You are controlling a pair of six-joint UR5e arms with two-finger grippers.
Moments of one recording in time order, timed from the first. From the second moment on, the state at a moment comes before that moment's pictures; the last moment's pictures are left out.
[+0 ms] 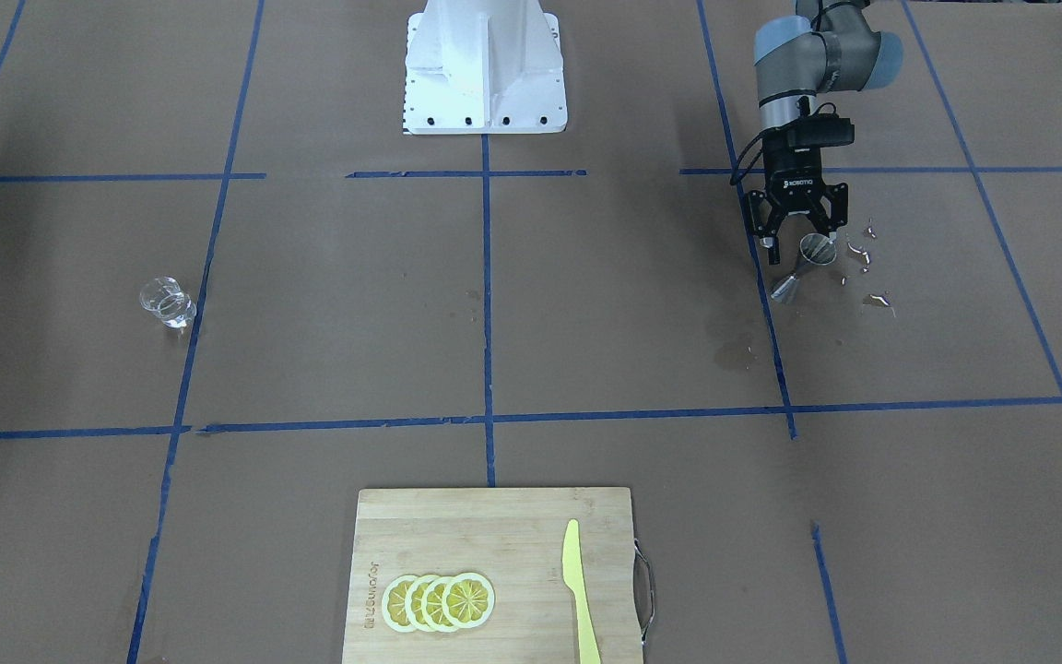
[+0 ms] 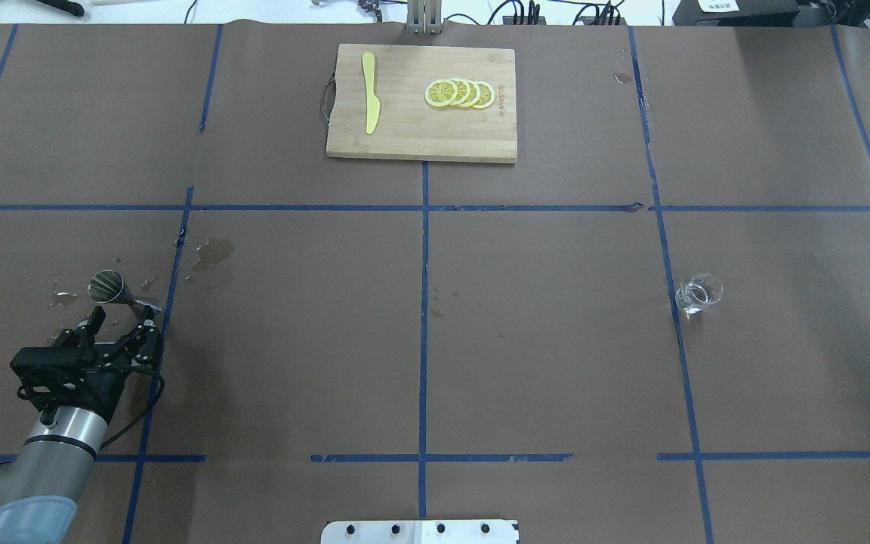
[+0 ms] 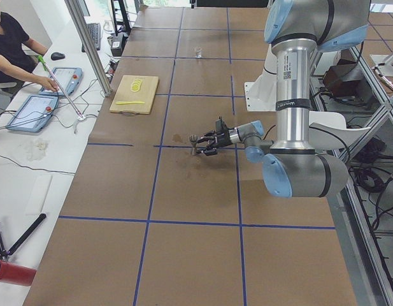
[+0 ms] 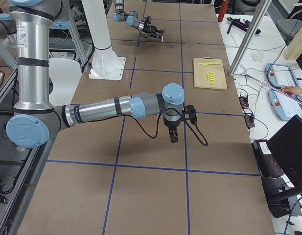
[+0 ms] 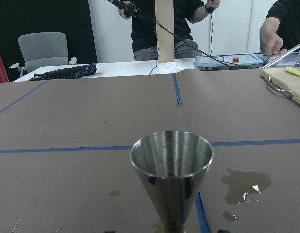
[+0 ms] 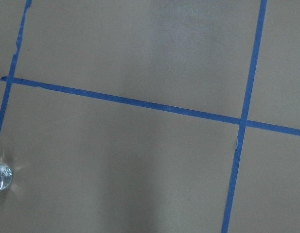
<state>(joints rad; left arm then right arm) -0.10 -1.43 -1.76 -2.31 -0.48 -1.49 1.44 -1.63 1.85 -1.54 2.37 0.09</state>
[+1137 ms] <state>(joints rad) -0.11 -1.44 -1.71 -2.36 -0.47 -1.48 1.44 -1.63 1.85 -1.54 2.37 0.09</state>
